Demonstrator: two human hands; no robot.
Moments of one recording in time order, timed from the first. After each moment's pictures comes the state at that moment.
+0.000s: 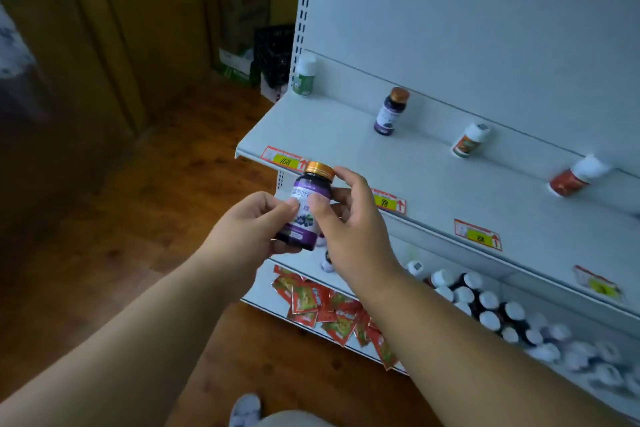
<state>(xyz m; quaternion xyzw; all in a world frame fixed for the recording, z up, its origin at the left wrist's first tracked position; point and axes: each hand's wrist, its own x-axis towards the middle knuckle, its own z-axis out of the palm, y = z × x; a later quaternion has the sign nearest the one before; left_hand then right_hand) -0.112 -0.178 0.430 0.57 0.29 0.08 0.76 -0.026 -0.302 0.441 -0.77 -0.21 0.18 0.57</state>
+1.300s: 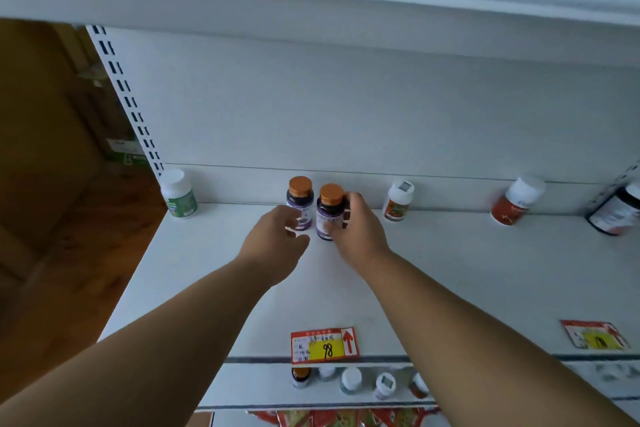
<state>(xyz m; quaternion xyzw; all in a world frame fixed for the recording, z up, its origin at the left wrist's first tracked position) 0.203 -0.164 0.429 0.87 0.16 0.00 0.46 0.277 -0.314 0.400 -0.91 -0.09 0.00 0.40</state>
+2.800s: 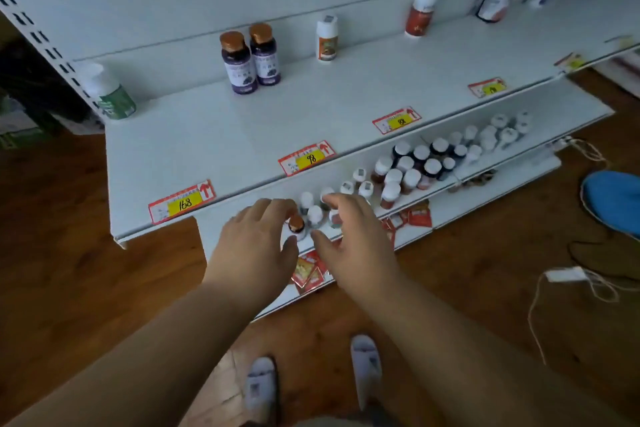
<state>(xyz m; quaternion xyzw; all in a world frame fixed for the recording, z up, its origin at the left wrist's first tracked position) -0.021 -0.150 0.389 0.97 -0.15 -0.01 0.20 -0.043 -0.311 0.369 -0.93 0.02 -0.06 0.36</state>
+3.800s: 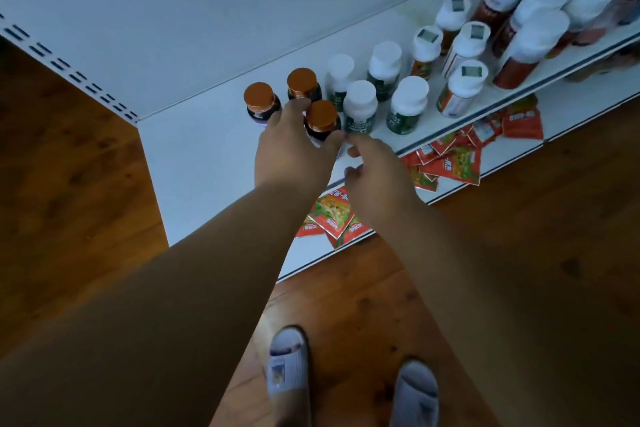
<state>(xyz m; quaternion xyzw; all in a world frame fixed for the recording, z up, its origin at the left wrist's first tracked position) 0.114 -0.180 0.005 0.94 0.03 -0.05 0.35 0.069 -0.292 -0.023 -0.91 0.11 0.05 0.40</state>
